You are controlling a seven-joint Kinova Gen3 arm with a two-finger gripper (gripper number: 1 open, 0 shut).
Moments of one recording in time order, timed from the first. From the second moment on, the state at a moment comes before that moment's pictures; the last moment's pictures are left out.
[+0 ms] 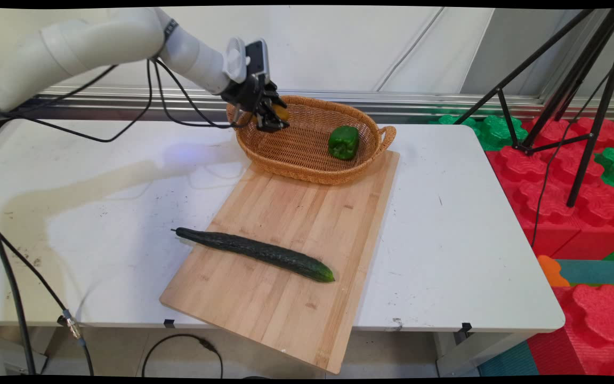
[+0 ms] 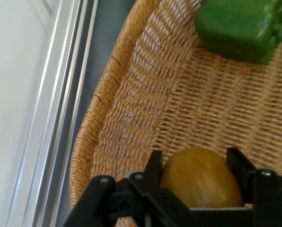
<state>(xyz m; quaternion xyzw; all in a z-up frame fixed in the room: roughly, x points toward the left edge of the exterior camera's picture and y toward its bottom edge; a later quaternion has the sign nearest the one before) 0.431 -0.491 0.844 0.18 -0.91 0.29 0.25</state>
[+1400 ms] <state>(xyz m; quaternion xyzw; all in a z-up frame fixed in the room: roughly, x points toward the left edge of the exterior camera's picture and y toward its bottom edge) 0.470 -0.348 0.895 0.20 -0.91 0.11 0.34</state>
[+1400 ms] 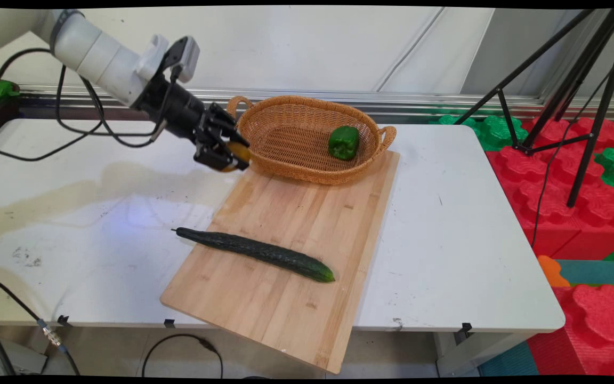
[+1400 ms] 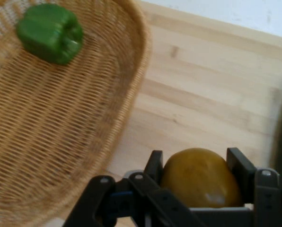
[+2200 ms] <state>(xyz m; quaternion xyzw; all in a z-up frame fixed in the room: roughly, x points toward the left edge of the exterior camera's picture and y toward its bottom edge) 0.433 -0.338 0.818 0.24 -0.92 0.05 0.32</state>
